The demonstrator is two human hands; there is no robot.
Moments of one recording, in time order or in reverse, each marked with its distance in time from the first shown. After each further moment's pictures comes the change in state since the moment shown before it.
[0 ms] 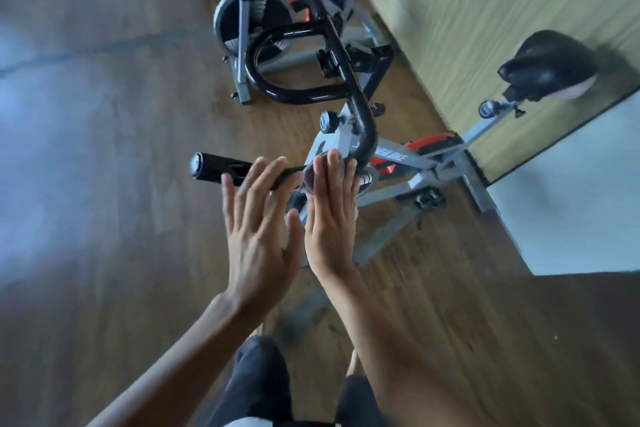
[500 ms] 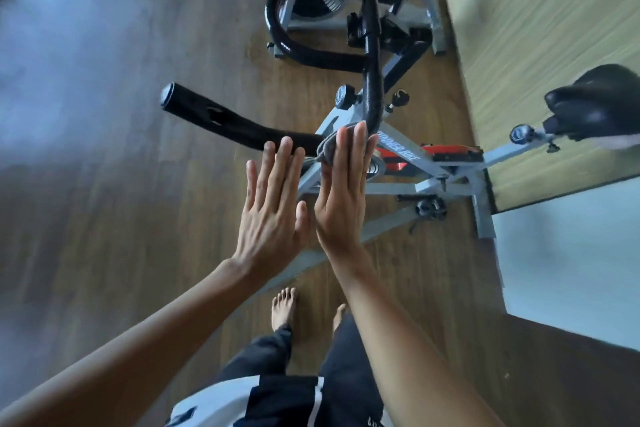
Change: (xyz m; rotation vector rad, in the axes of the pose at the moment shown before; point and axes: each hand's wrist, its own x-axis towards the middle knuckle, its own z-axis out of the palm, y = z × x) left_hand -0.035 0.022 0.081 0.215 -0.112 -0.186; right_hand 0.020 0.059 -0.036 0.228 -0.158 -0.147
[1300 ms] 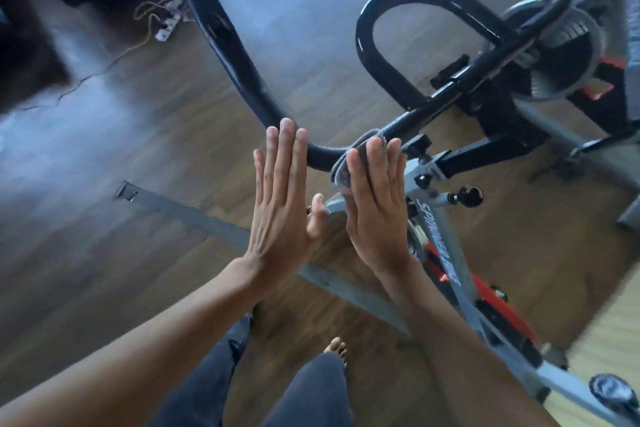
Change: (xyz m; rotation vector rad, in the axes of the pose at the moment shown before) left_hand 0.062 0.122 0.113 0.257 0.447 -0.672; right_hand 0.106 0.168 -0.018 0.401 -0.375 -0.900
